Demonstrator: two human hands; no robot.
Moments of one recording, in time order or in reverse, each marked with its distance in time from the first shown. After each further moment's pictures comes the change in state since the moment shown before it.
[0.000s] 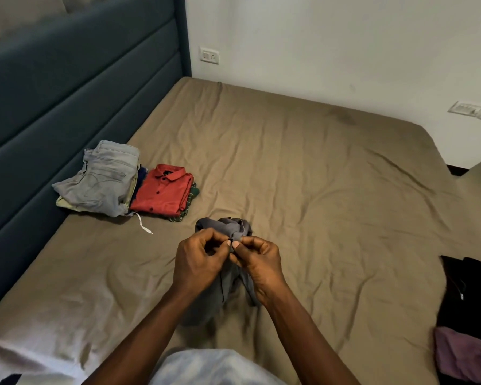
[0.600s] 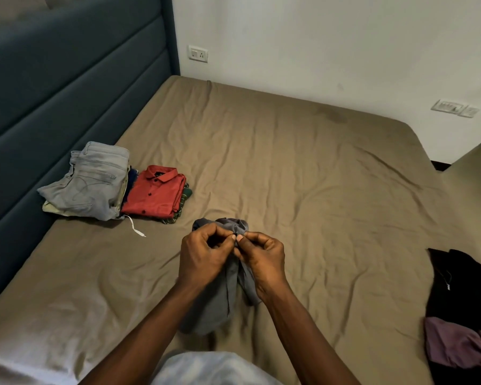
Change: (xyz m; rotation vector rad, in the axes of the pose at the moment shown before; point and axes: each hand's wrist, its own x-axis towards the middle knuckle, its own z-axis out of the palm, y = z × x) left_hand 0.015 0.013 0.007 -0.121 -0.011 -0.009; right_hand -0.002 -0.009 0.004 0.021 0.079 -0.102
